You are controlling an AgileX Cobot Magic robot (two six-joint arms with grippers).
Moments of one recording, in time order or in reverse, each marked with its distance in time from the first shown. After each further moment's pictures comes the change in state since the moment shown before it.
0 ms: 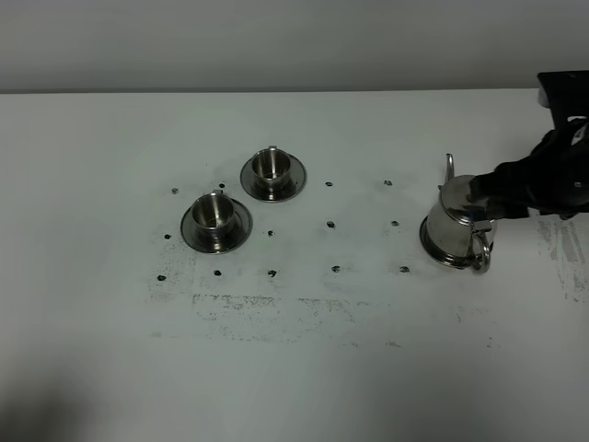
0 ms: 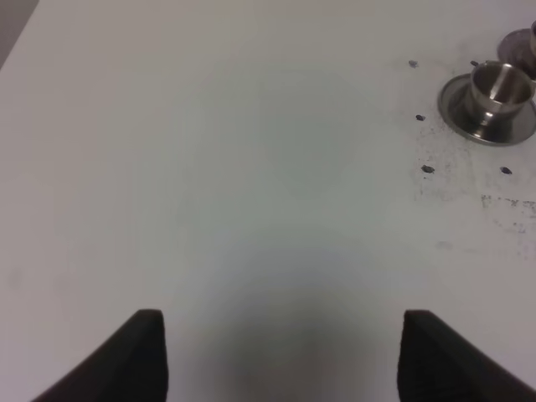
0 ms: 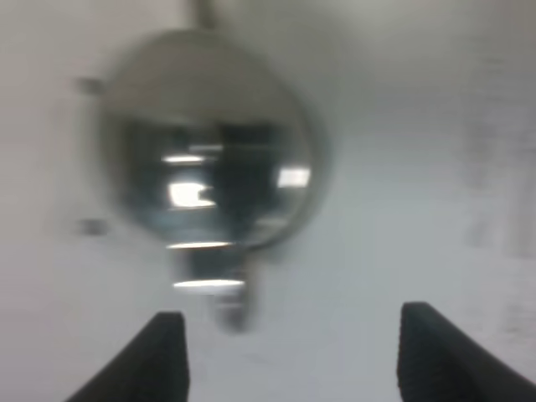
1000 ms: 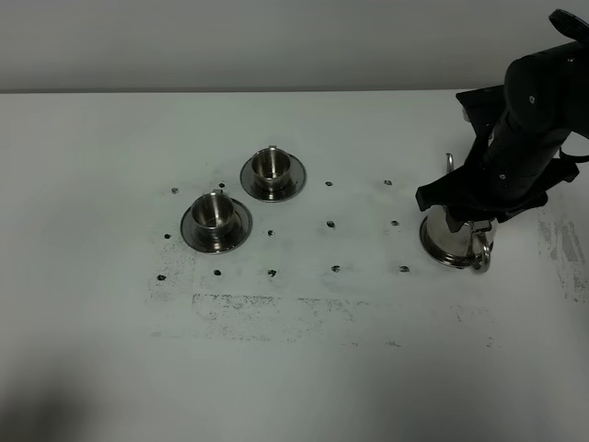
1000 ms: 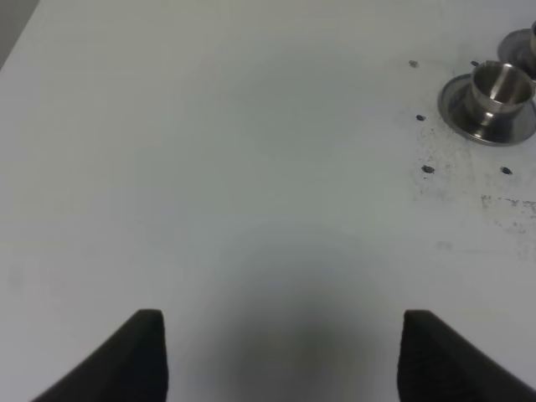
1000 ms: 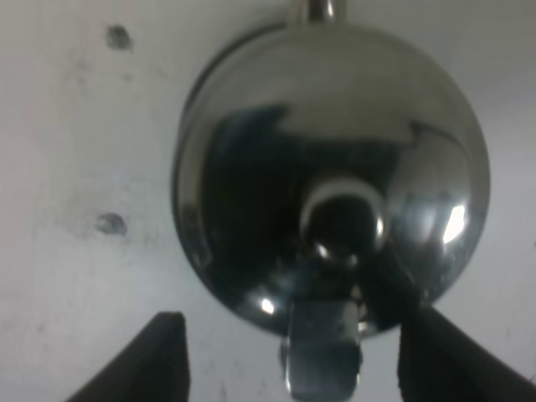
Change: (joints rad) left arm 0.000 0.000 0.000 0.000 0.000 0.000; right arm 0.105 0.283 -0.250 -0.151 0.181 0.111
